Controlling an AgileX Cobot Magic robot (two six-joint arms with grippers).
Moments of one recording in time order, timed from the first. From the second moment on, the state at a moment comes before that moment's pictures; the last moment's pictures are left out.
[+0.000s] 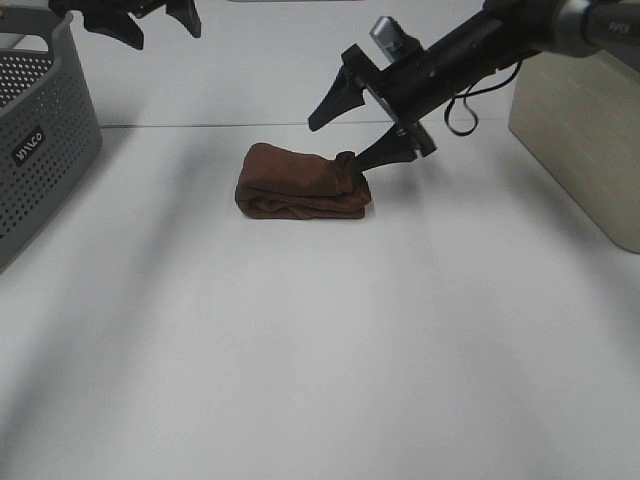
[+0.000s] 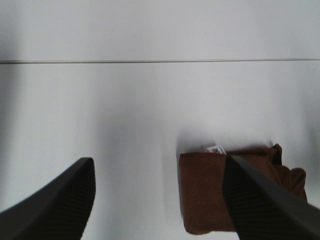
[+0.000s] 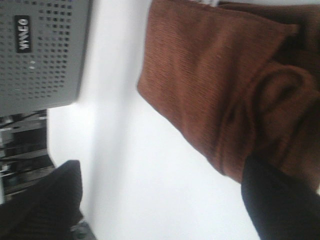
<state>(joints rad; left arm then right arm) -0.23 2.26 -2.24 -0.12 0.99 -0.23 0.20 2.46 -2.09 0.85 1.20 -0.24</state>
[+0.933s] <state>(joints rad) -0.23 1.75 -1.80 0.09 1.21 -0.16 0.20 1.62 -1.64 0.31 1.21 -0.04</state>
